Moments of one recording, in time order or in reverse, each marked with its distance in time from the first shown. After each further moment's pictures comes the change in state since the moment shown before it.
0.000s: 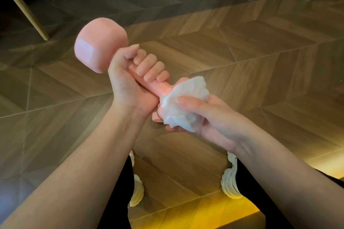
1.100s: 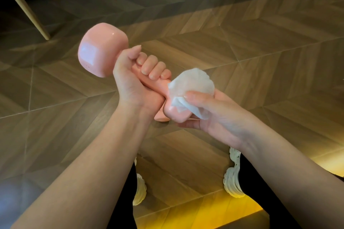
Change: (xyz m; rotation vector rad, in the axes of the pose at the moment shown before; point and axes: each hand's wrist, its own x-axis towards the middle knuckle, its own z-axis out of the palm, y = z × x) left_hand 0.000 -0.001 0.001 -0.032 0.118 0.039; right_hand 0.004 0.000 -0.004 -0.059 0.095 0.016
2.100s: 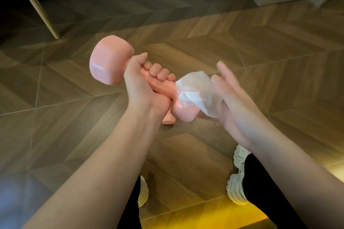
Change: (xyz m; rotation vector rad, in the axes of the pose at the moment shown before) left_hand 0.006 0.008 -0.004 -0.044 0.201 0.035; right_hand 0.005 -0.004 0.002 -0.205 0.207 -0.224
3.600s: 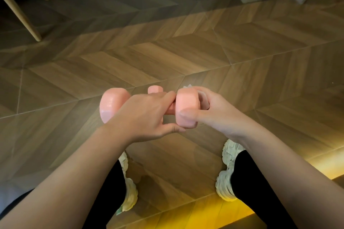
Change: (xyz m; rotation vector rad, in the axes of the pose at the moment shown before) left_hand 0.004 -0.018 -0.047 2.348 -0.953 0.773; right_hand 0.013 0.025 -0.052 -0.308 -0.144 0.041
